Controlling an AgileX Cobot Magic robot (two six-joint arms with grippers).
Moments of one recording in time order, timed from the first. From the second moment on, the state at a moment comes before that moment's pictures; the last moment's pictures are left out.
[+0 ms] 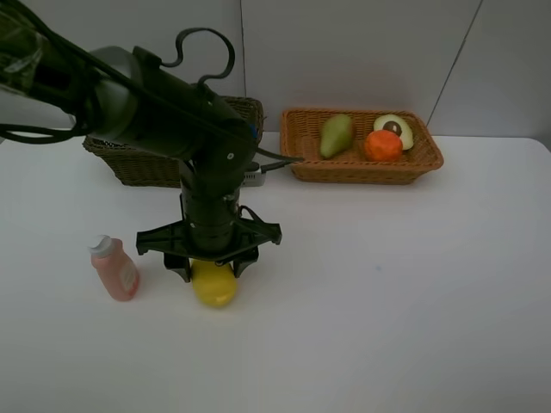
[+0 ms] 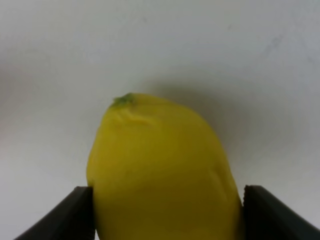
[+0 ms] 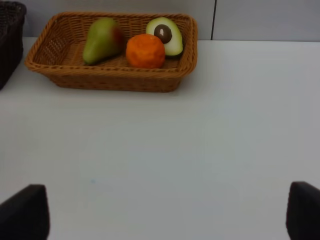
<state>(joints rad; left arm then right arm) -0.83 1.99 -1.17 0.09 0.87 -1.15 0.04 0.00 -0.52 0.01 1.03 -0.06</state>
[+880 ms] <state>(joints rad) -0.83 1.96 -1.59 0.17 1.21 -1.02 0.04 0.00 -0.52 0.01 1.03 -0.06</state>
